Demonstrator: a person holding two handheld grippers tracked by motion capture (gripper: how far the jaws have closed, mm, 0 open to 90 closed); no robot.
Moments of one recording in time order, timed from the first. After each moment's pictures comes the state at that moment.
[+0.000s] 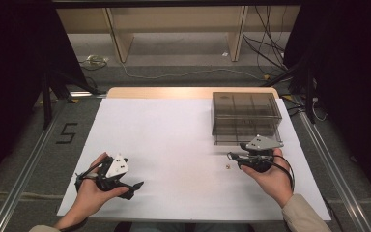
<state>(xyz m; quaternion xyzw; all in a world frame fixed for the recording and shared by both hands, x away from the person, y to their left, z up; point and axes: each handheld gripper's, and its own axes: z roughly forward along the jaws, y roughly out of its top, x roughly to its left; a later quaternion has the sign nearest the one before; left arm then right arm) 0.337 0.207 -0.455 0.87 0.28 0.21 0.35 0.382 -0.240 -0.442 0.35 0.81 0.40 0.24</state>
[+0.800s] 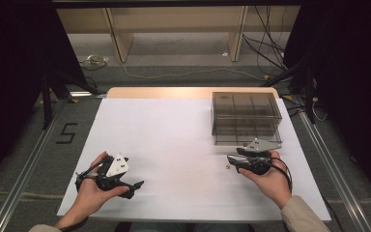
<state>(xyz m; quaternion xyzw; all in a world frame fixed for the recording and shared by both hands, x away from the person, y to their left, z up) 0.338 0.205 -0.452 0.87 0.28 0.21 0.35 0.383 -0.239 -0.458 0.36 0.82 0.41 0.19</state>
